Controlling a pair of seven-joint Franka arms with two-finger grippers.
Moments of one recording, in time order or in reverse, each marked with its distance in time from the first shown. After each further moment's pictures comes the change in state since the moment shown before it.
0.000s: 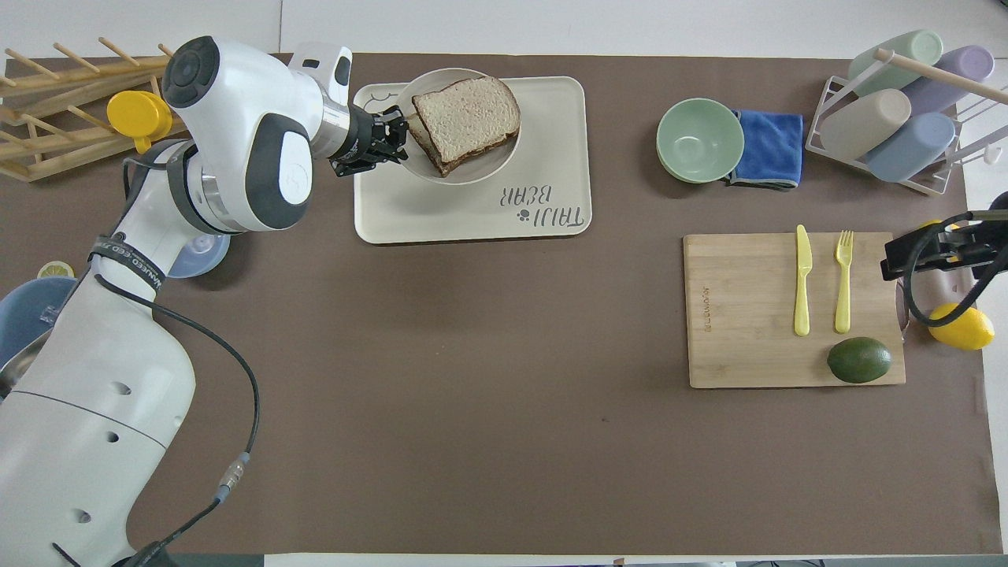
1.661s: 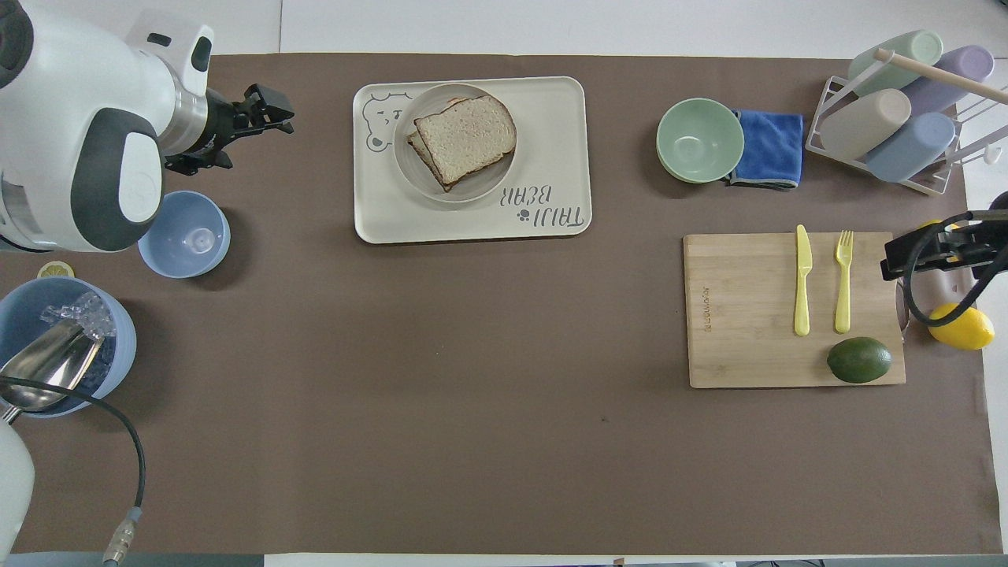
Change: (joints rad) left arm 0.015 -0.309 0.143 -0.144 0.285 -0.164 0.034; right arm 0.000 0.000 0.000 0.000 0.000 0.000 0.000
